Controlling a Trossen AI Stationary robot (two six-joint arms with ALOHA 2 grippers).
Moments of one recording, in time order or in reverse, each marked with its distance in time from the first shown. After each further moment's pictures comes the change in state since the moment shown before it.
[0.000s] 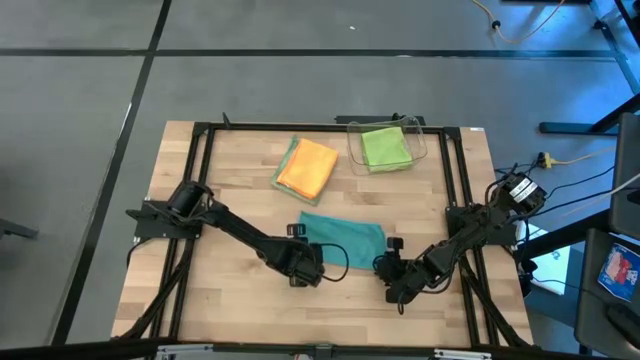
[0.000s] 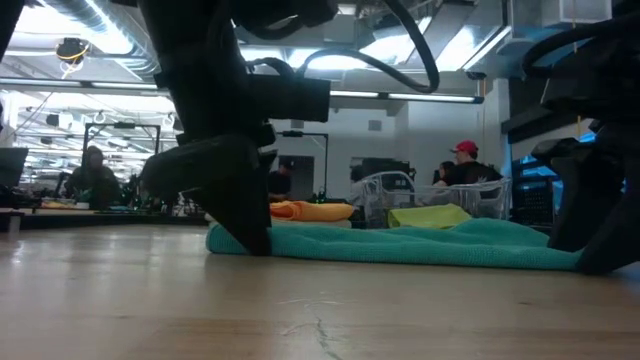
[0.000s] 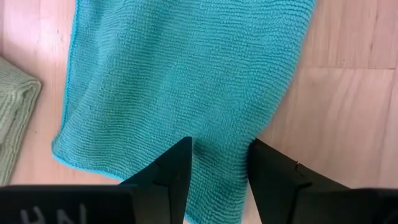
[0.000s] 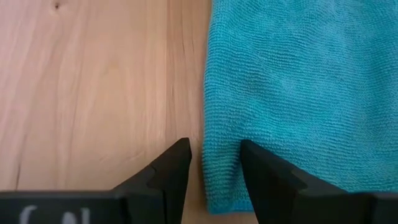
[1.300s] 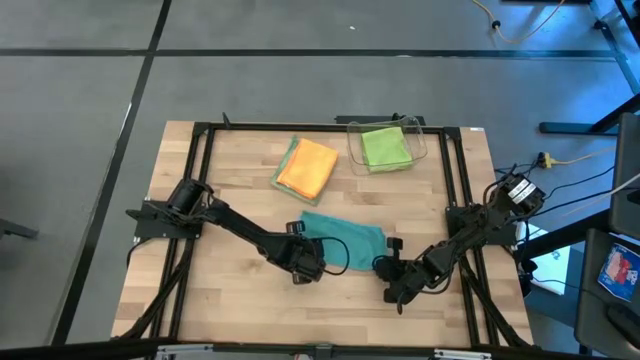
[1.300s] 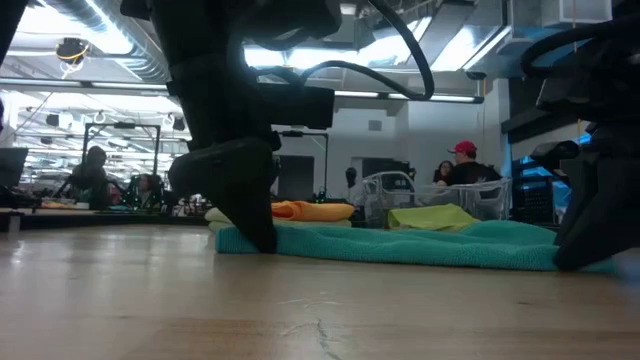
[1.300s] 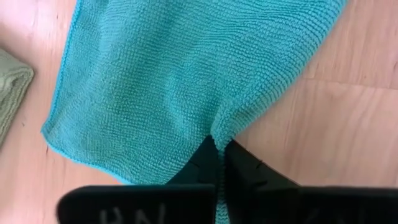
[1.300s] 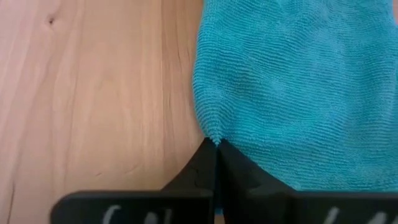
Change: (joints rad) left arm 0.022 -0.002 -0.018 0.054 0.044 -0.062; right arm 0.000 0.001 -0.001 0.047 0.031 0.023
